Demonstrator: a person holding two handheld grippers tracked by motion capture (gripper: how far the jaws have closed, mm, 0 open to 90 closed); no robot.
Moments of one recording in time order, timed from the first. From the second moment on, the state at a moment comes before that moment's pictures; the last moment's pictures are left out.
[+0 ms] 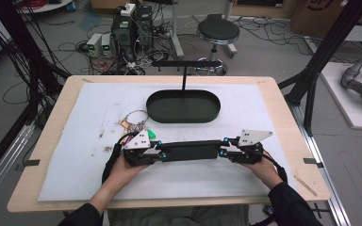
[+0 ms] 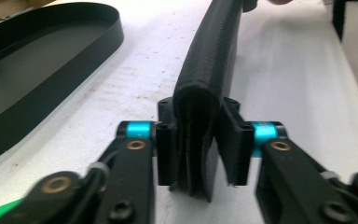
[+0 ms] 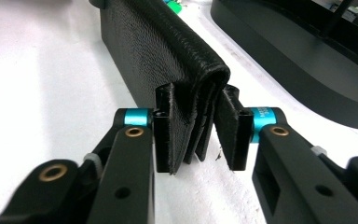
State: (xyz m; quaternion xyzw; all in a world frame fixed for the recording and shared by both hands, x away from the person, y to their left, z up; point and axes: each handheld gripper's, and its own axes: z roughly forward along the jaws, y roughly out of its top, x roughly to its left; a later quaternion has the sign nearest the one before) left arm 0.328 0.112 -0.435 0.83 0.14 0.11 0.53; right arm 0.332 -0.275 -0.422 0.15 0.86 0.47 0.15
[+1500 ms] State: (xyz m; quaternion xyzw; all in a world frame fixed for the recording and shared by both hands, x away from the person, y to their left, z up) left arm 0.322 0.145 -0.409 0.75 0.15 0.11 0.64; right arm 0.326 -0.246 -0.403 0.11 0.81 0.57 0.08
